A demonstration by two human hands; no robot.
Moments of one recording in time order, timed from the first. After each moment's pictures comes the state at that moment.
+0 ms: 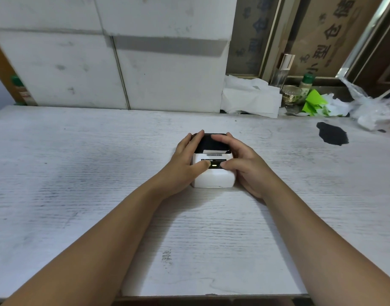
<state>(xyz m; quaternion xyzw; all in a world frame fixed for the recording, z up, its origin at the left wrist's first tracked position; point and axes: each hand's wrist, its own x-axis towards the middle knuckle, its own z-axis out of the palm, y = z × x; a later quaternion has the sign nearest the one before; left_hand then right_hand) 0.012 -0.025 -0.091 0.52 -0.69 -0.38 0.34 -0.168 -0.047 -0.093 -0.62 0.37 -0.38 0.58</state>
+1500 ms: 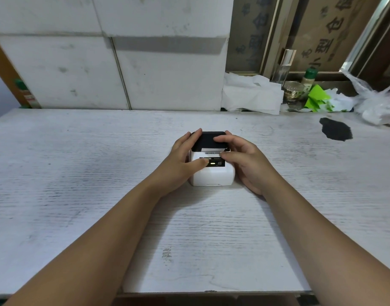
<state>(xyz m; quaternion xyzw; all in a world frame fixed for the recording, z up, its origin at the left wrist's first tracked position) 0.019 -0.023 -0.090 0.51 -0.67 -0.39 0.37 -0.162 -0.041 -0.084 -0.55 0.37 -0.45 0.60</state>
